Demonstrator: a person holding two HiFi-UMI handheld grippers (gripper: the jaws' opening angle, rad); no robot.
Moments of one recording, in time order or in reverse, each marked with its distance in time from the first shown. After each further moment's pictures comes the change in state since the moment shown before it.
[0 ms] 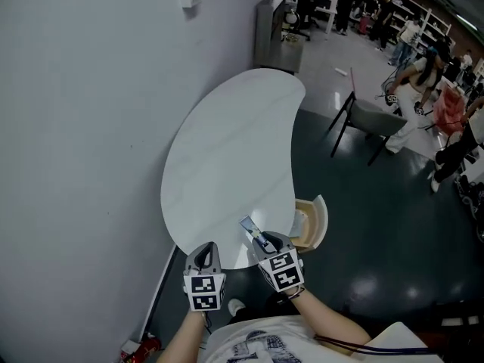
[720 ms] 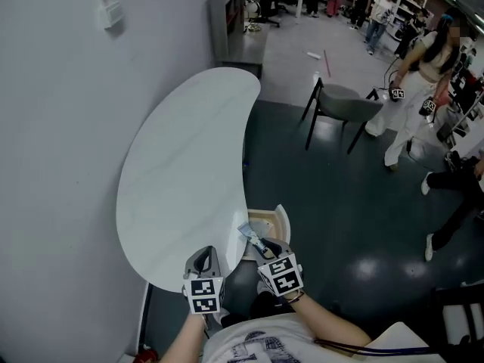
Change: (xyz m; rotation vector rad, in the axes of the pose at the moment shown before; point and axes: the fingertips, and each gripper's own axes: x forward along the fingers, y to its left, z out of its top) left arm 0.125 -0.155 0.027 0.069 0.064 -0.083; right arm -0.038 -0.184 -0.059 0.133 0.037 -0.047
